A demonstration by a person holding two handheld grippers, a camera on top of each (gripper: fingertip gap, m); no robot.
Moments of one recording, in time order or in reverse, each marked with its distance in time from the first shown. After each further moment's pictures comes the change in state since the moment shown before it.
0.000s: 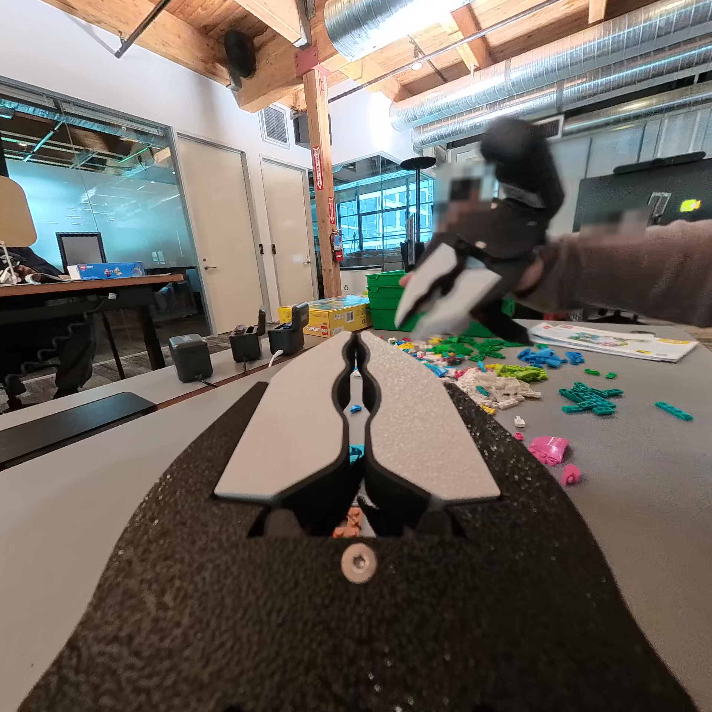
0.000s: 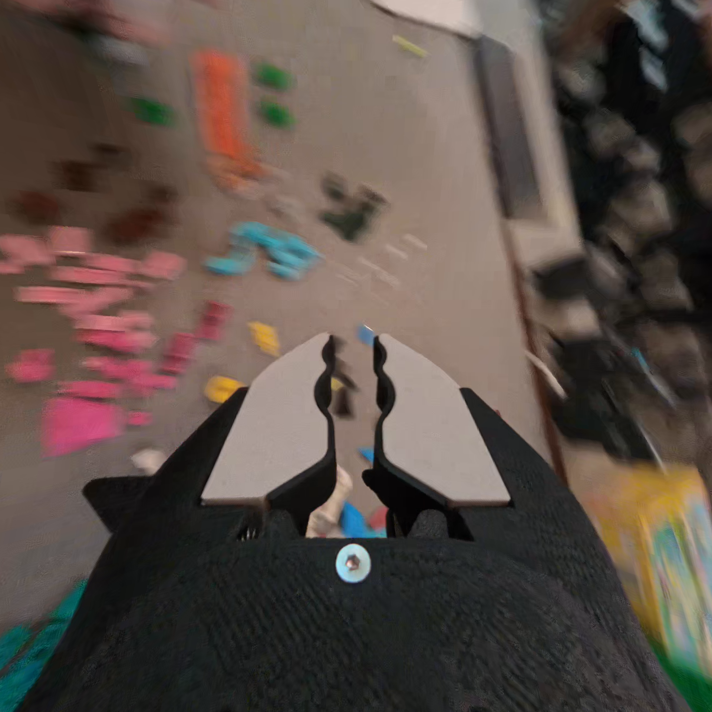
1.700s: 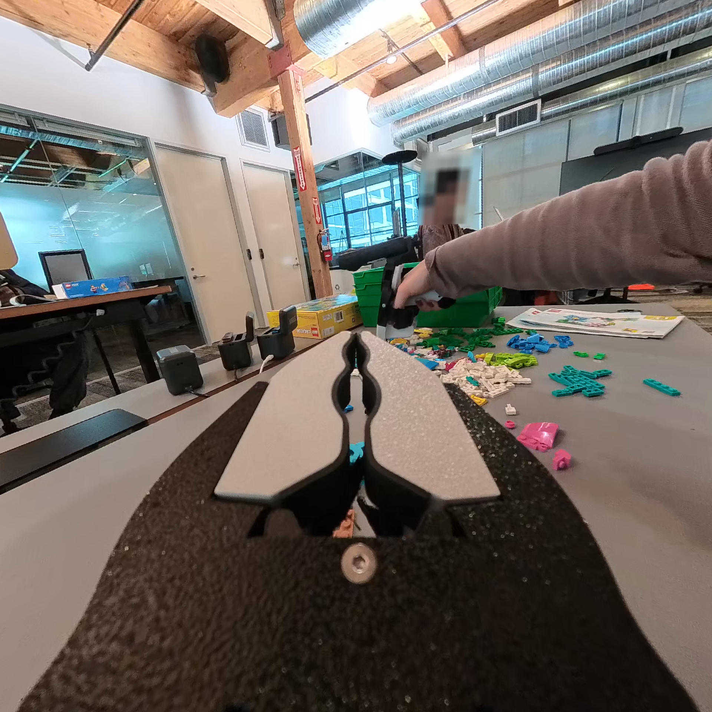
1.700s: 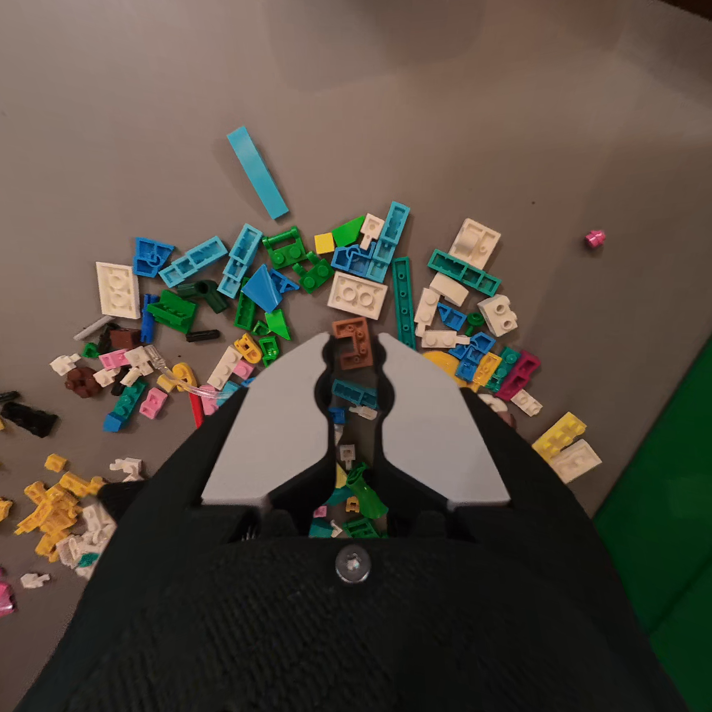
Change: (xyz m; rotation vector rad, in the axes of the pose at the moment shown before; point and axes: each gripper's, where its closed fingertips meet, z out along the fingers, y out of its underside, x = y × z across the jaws) left arm 0.012 0.001 0.002 -0.005 0.050 0.056; right arm 0.104 0.221 0.013 -0.637 0.055 1.097
